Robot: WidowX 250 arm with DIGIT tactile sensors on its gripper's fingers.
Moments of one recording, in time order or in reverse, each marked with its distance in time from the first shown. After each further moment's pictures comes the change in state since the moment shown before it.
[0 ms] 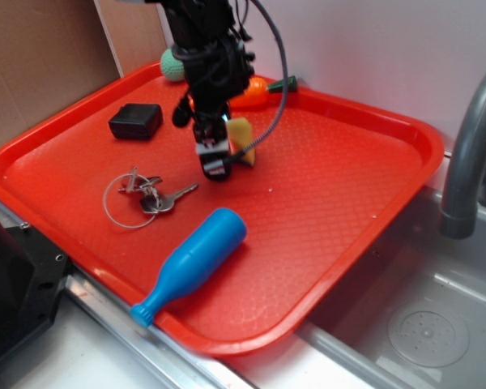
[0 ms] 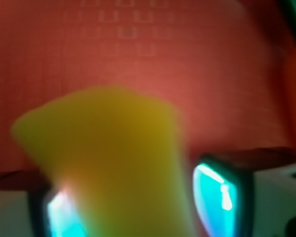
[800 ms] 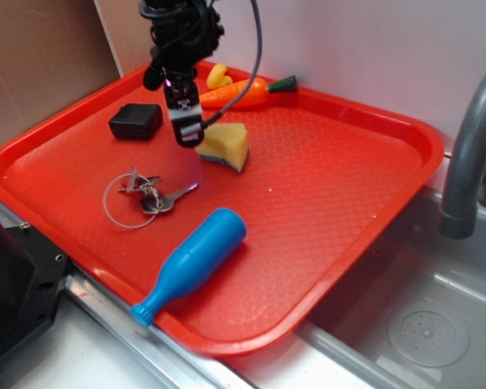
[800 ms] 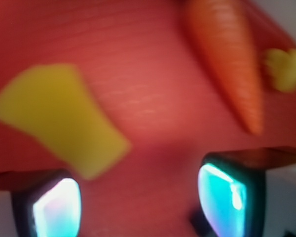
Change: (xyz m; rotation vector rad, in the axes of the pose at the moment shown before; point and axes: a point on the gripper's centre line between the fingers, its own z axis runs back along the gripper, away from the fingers) arm -0.024 0.010 0.037 0.029 0.101 0.134
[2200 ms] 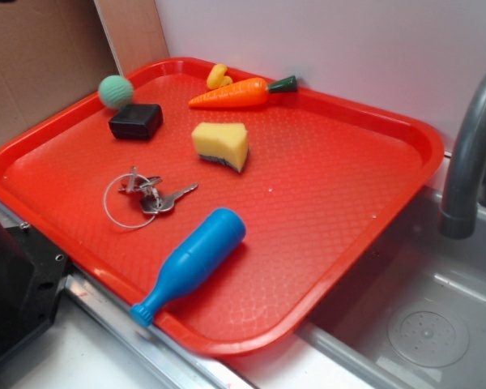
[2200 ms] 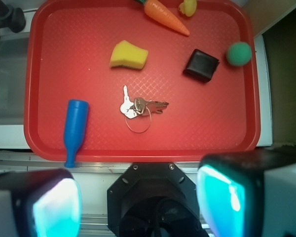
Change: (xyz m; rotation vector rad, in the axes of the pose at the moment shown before) arm -0.101 -0.085 0.186 -0.064 -0.070 0.611
